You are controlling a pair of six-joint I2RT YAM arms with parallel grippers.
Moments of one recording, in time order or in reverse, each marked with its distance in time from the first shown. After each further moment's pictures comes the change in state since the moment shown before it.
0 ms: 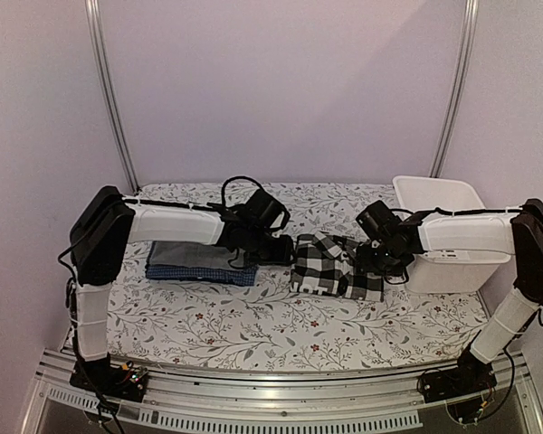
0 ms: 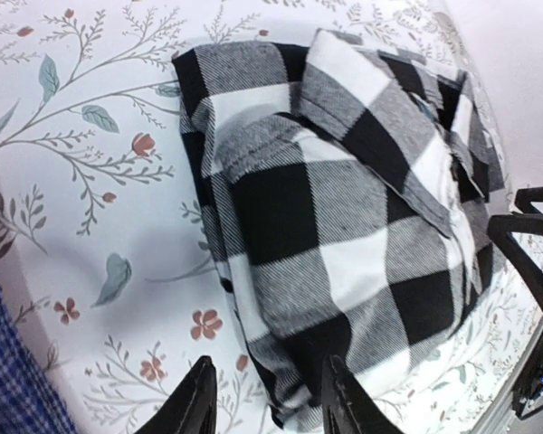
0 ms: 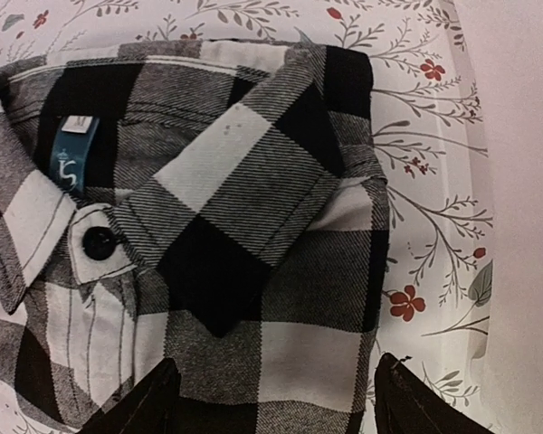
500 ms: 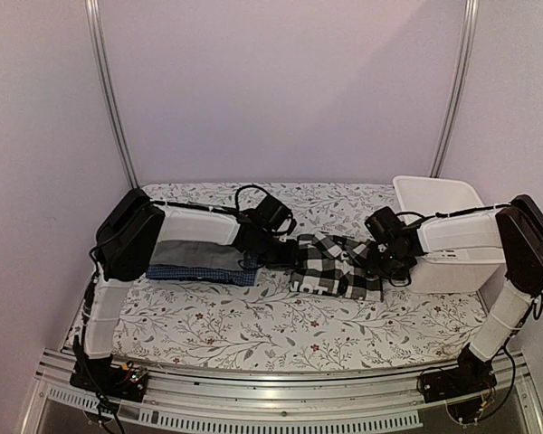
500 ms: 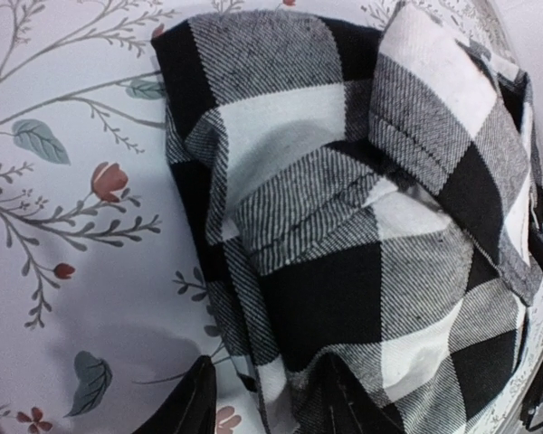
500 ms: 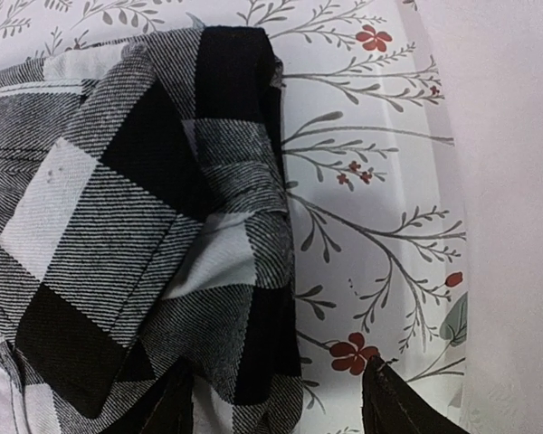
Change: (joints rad) left arm 0.038 0.212 0.156 -0.006 0.092 0.029; right arm -0.105 0.063 -0.067 0.087 -0.003 -0.004
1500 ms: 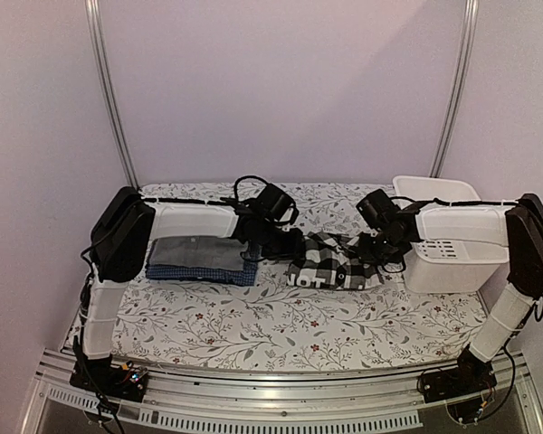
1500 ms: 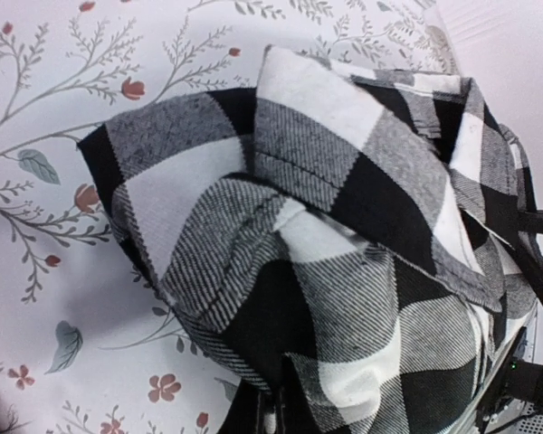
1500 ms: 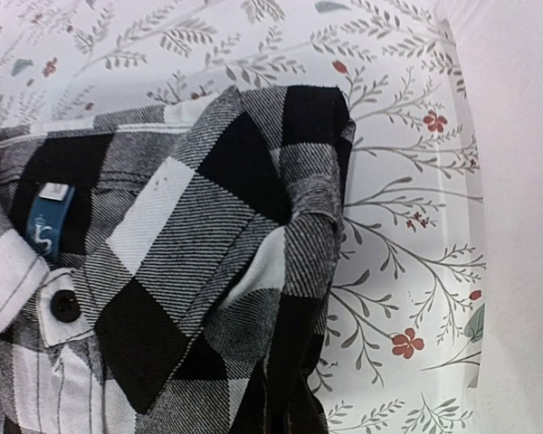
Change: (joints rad) left arm -0.014 -0.027 0.058 -0.036 0.016 -0.083; right arm 0.055 0.002 0.138 -0.083 -0.022 -0.007
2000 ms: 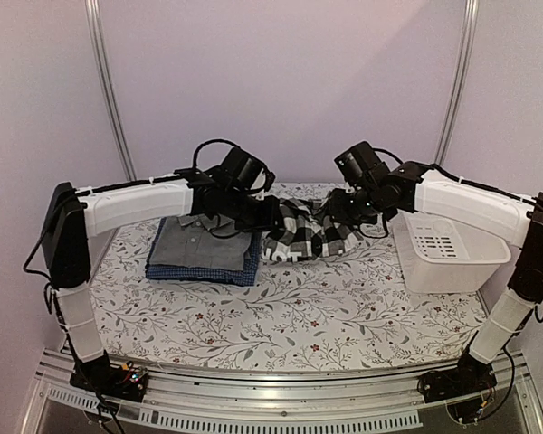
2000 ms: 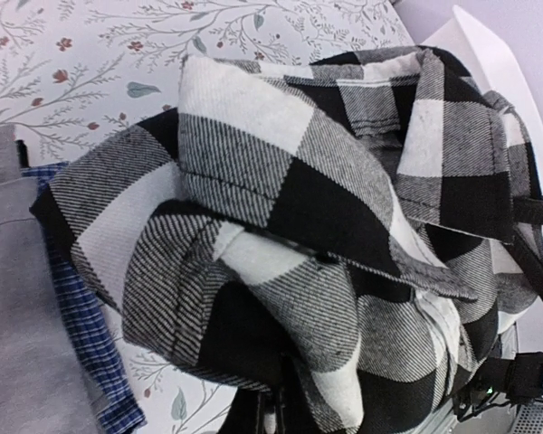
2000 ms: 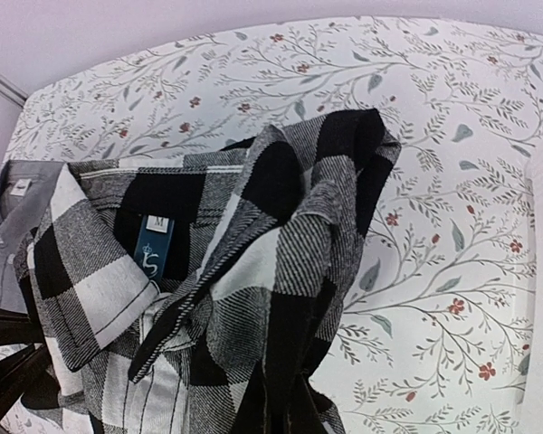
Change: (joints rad) left arm 0.037 -0.321 -0.090 -0.114 -0.083 0.042; right arm 0.148 -0.023 0.373 -0.126 0.029 0.000
